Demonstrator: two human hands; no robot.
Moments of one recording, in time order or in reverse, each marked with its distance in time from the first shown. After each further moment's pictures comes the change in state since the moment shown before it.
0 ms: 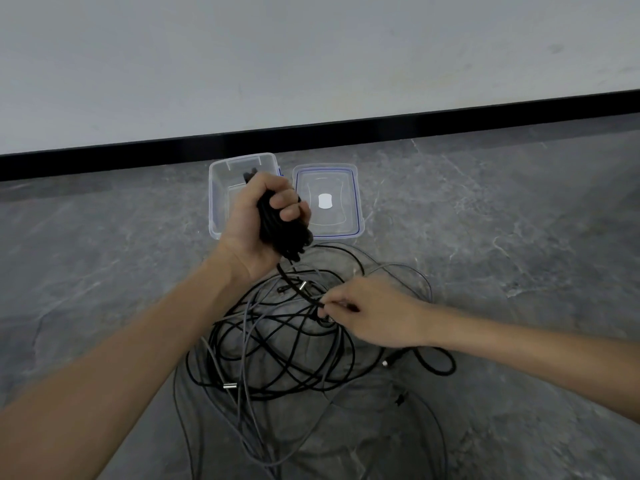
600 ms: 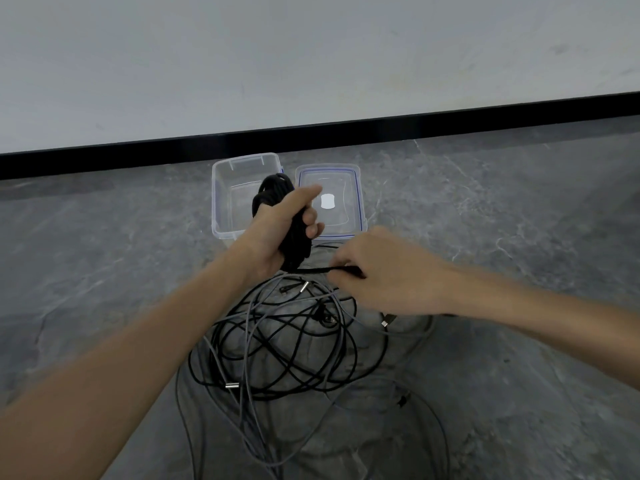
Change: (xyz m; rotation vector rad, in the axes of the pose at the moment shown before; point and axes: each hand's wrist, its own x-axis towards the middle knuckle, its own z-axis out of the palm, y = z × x) left_hand 0.003 -0.010 0.001 0.543 0.112 -0.012; right_hand -0.001 -0.034 -0.050 -0.270 0.108 -0.149
